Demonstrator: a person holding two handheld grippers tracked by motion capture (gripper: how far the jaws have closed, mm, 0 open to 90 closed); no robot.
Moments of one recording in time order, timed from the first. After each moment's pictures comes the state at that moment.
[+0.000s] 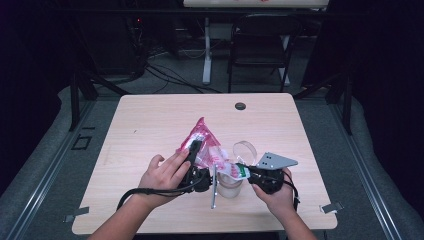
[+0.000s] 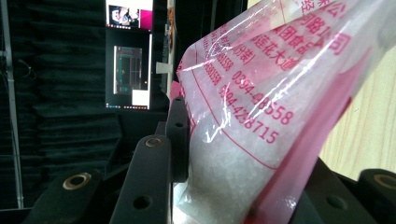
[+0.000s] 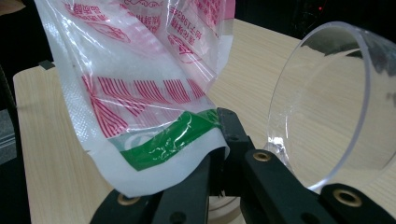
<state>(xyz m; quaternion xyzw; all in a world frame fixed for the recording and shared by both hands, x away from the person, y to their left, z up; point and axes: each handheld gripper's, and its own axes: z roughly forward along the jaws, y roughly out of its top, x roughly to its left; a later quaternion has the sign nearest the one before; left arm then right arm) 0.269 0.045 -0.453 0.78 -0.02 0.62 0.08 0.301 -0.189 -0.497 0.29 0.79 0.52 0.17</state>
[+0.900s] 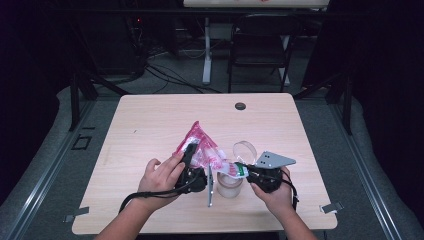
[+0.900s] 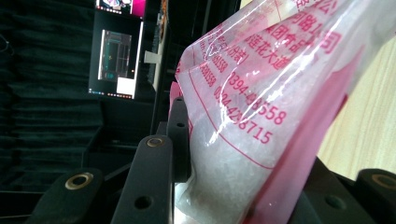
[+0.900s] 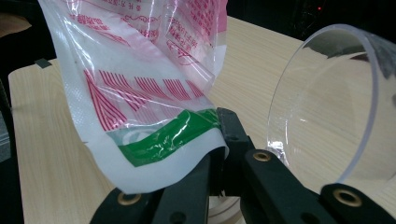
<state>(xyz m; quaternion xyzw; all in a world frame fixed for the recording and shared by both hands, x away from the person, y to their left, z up) 0.273 0.054 -0.466 0.79 0.03 0.60 0.10 0.304 -0.186 -0.497 0.29 0.79 0.52 0.17</state>
